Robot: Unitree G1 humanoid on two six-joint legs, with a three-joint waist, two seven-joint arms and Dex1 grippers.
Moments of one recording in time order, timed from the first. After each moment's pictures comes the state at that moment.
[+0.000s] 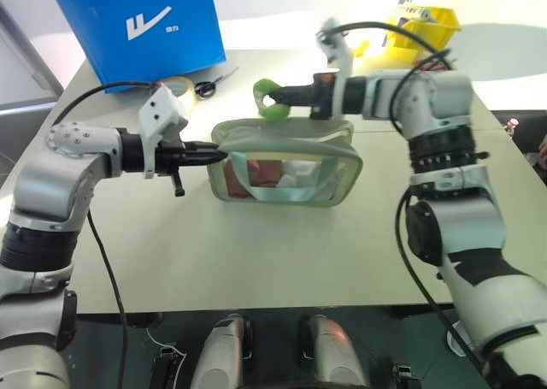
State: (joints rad) left arm -0.69 0.83 -0.03 -0.11 -0.41 0.64 -1.12; right arm -1.26 -0.44 -0.02 0.46 0.43 1.04 0.83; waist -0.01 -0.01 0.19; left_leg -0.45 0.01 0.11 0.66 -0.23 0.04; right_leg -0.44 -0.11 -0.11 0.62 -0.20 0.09
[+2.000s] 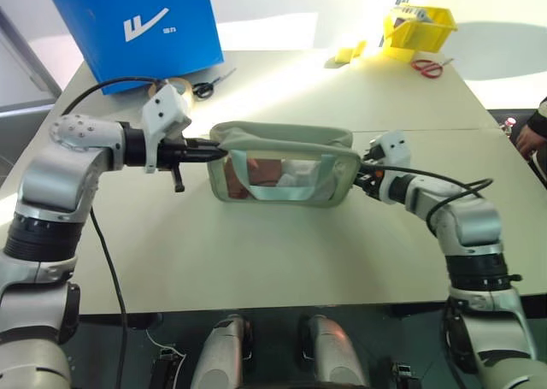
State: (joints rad) left arm -0.74 0.82 -0.07 -0.04 -0.36 0.58 -1.16; right arm -0.57 -0.60 -0.07 -0.02 0.36 0.89 0.62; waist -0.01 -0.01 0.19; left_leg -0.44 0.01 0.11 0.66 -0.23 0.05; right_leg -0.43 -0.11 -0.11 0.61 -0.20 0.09
